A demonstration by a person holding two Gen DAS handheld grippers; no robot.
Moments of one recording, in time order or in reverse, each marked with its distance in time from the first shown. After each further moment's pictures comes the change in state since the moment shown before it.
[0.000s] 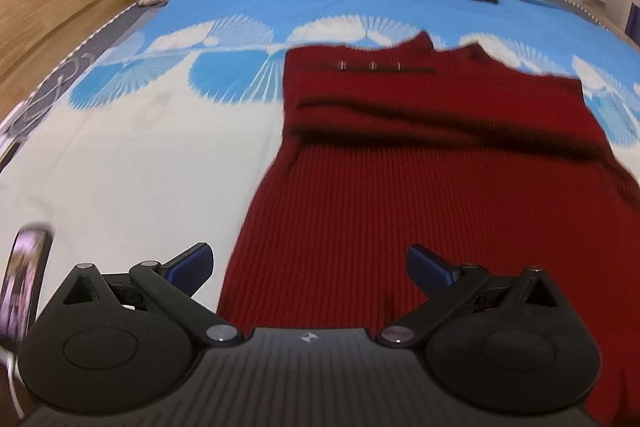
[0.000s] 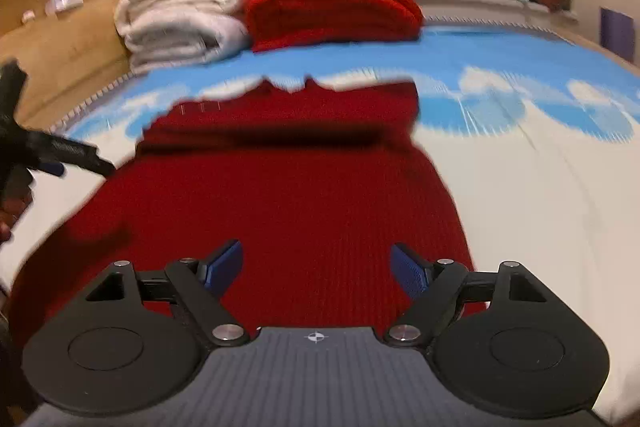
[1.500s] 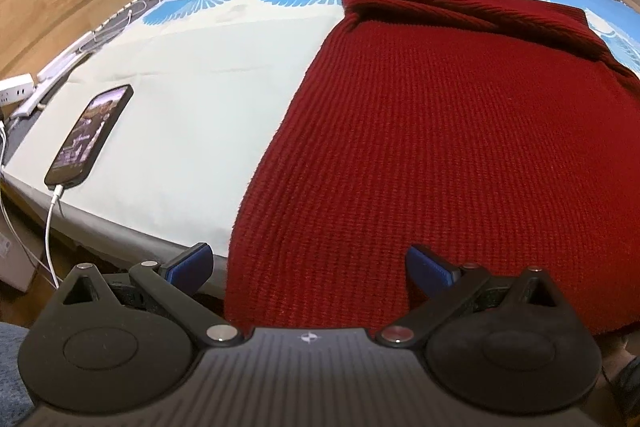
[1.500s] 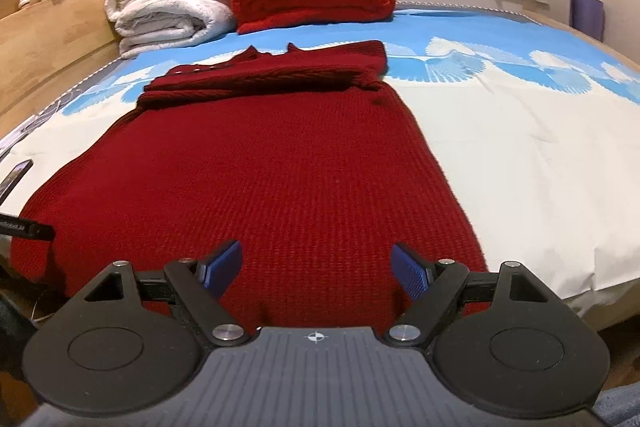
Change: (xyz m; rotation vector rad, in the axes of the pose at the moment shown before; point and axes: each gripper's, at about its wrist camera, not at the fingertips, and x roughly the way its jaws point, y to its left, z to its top) left arm -0.058 0.025 -0.148 -0.049 0.039 0.101; right arm -0.053 0.003 -0.067 0.035 0.010 -0.058
